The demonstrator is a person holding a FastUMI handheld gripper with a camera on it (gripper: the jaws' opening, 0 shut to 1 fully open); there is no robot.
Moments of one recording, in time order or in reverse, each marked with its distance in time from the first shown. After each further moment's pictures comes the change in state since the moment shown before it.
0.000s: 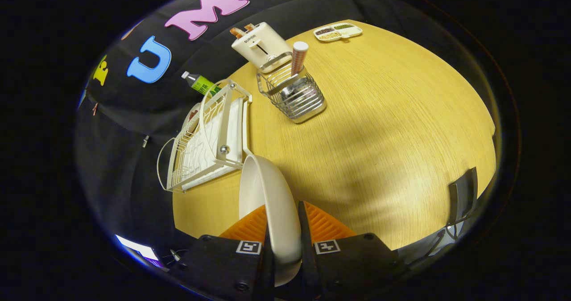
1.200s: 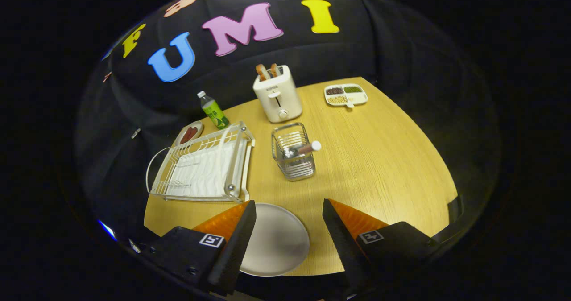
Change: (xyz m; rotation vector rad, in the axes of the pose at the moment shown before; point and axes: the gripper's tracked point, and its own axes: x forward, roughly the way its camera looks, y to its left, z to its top) arm -0.097 0.048 0.102 -0.386 -0.313 -0.128
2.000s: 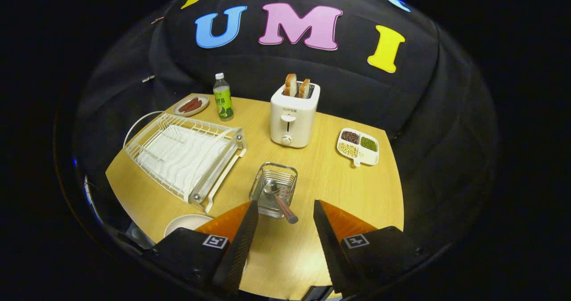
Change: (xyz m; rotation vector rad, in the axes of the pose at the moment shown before) arm 0.075 -0.043 0.046 -0.417 0.080 -0.026
